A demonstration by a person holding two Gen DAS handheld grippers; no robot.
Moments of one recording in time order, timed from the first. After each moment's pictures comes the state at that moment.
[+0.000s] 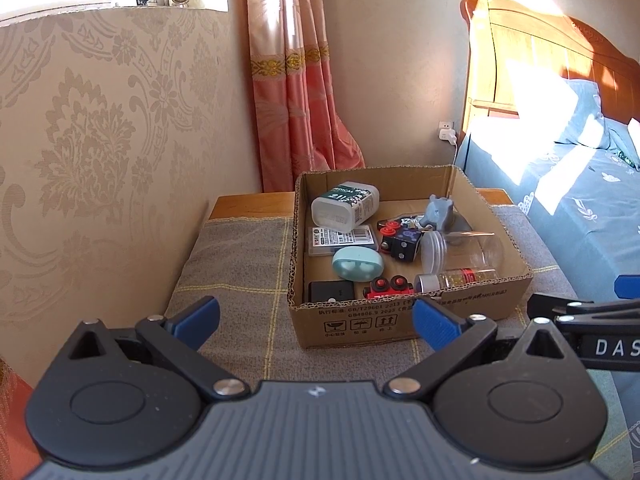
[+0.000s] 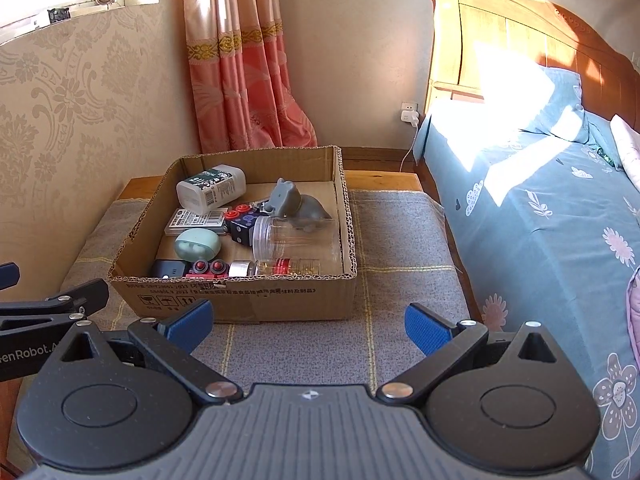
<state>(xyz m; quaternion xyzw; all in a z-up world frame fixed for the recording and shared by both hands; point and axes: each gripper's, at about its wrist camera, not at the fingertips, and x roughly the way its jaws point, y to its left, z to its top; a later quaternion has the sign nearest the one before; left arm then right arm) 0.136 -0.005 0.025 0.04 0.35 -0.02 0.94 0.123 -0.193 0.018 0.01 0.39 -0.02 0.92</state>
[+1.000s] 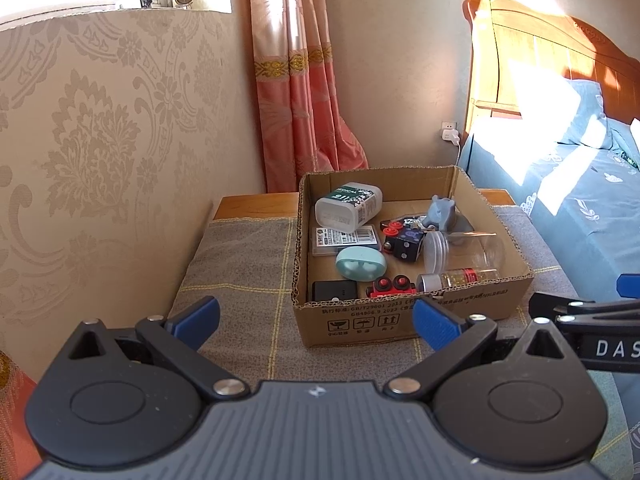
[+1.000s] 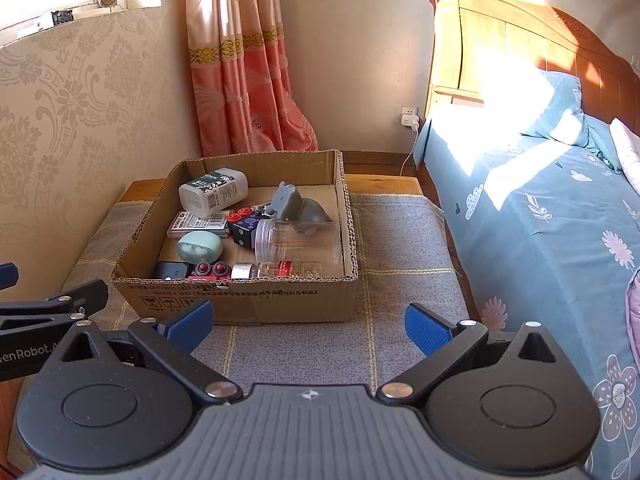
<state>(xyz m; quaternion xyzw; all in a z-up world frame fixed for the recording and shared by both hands) 0.133 -0.004 0.026 0.04 0.35 -0.01 0.94 0.119 -0.193 0.019 0.01 0.38 -0.02 0.92</state>
